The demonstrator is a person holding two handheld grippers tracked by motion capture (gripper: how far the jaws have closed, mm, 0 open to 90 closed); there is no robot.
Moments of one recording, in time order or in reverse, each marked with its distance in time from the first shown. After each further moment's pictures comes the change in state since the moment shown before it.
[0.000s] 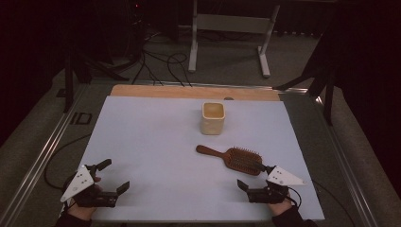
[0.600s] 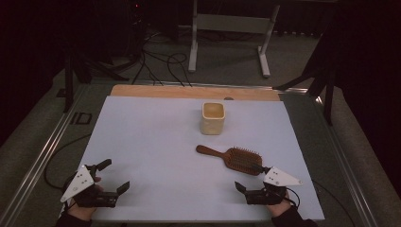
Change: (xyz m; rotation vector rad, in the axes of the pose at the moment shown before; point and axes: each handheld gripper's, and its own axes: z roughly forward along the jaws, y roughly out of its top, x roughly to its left) left arm -0.001 0.000 -0.001 -0.003 0.005 0.000; right arm 0.008 0.005 0.002 0.050 0.002 -0.034
